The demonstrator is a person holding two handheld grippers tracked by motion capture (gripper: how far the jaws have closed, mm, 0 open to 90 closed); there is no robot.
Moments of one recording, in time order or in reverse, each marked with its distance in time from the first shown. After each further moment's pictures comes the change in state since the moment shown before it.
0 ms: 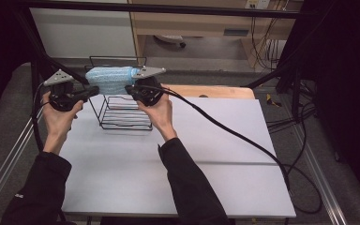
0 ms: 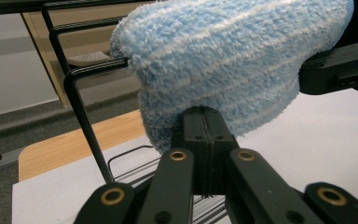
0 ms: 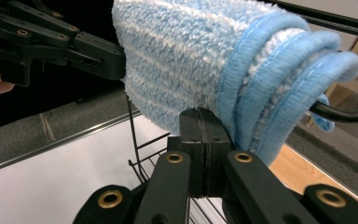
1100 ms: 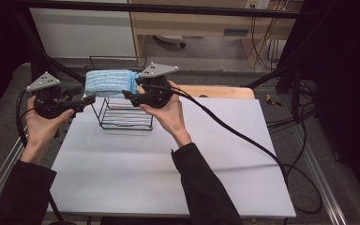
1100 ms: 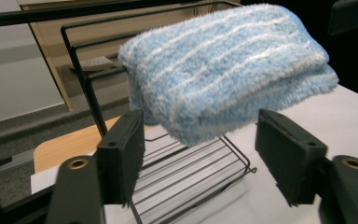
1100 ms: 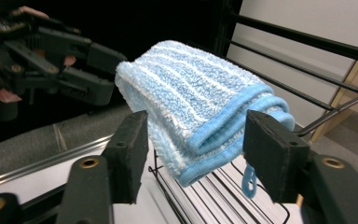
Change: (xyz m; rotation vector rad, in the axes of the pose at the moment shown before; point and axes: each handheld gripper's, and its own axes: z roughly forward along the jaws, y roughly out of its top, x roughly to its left) left arm -0.015 0.001 -0.042 0.005 0.010 0.027; right arm 0.014 0.018 -0.057 -0.073 0.030 -0.005
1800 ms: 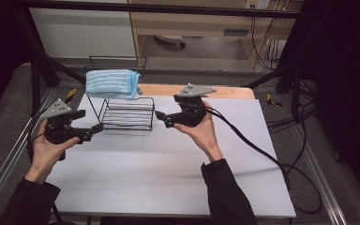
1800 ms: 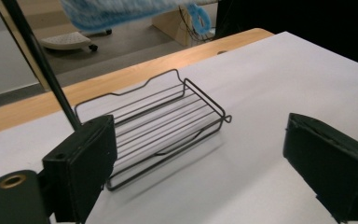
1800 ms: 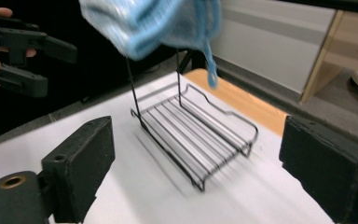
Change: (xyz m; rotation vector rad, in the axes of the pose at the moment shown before) left arm -0.028 -0.065 0.009 0.054 -0.076 -0.008; right arm -0.034 -0.077 -0.065 0.069 -0.048 0.101
